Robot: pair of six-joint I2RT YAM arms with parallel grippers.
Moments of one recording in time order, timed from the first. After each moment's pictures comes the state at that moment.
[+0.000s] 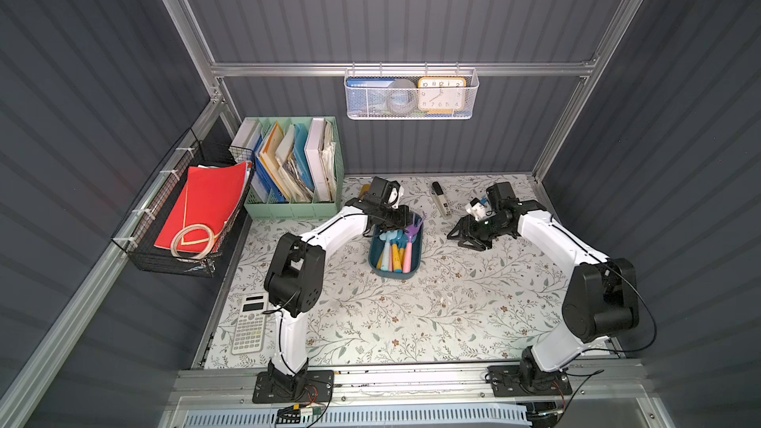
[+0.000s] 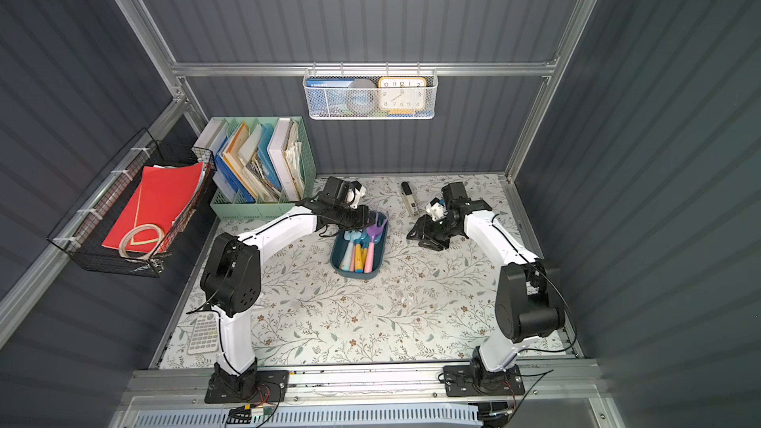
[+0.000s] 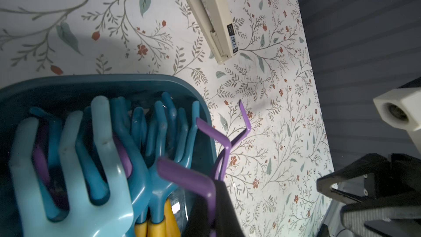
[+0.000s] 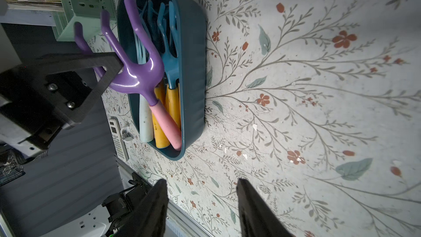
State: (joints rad) left arm -0.48 2.00 1.57 -0.40 0.42 -0.49; right arm 0.16 1.64 1.28 -0.81 -0.61 0.46
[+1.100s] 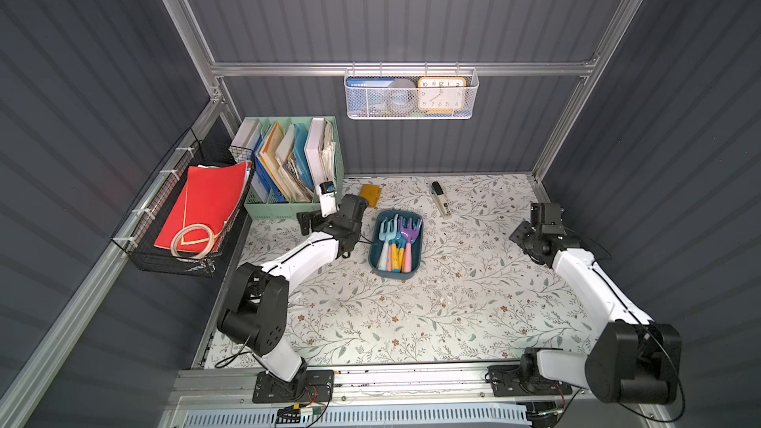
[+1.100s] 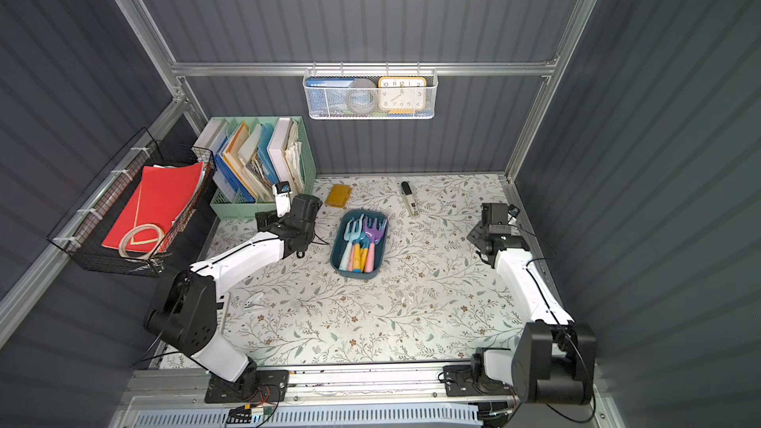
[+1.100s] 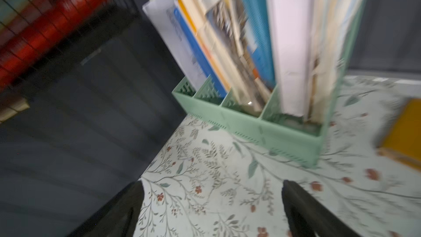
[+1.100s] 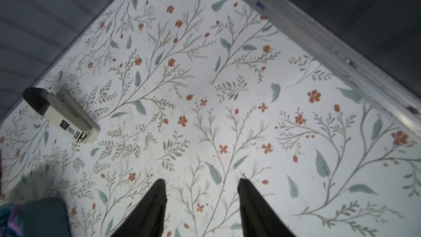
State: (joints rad) left arm -0.35 1.67 1.08 -0.17 -1.08 -0.31; right arm -0.06 1.25 0.83 -0.38 0.24 0.59
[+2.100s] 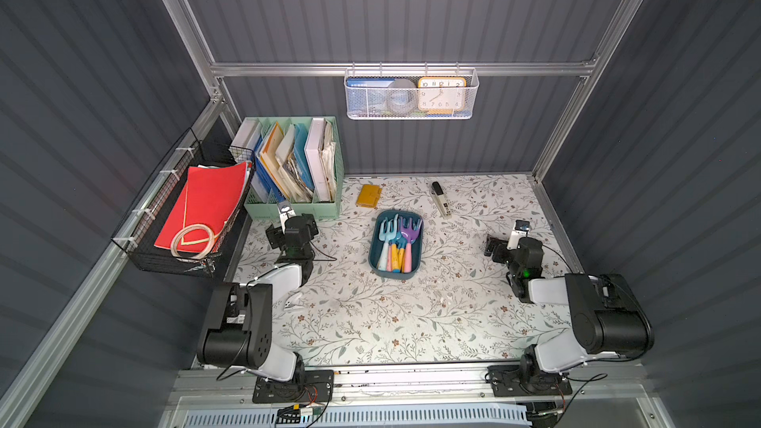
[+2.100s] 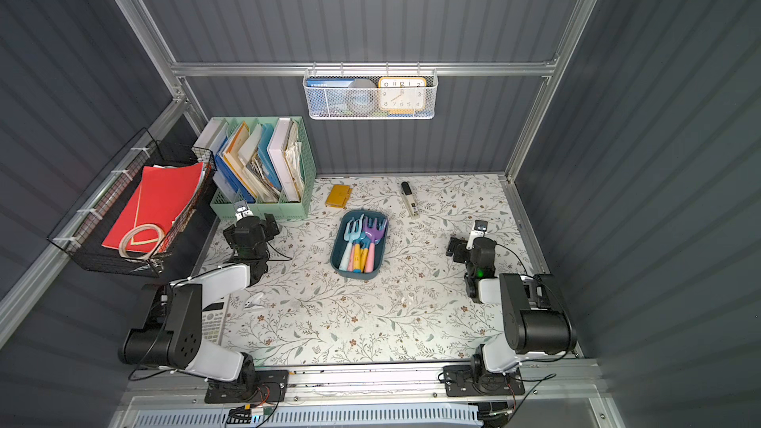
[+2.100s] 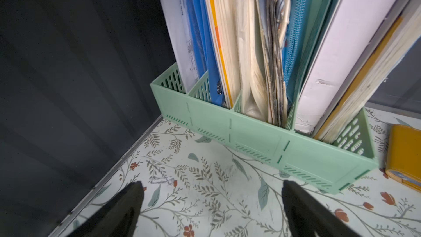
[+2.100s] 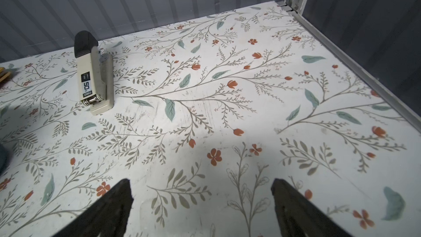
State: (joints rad) left arm -0.03 1.51 0.63 0.56 -0.53 -0.11; right arm -0.04 1.55 0.39 0.74 0.02 0.14
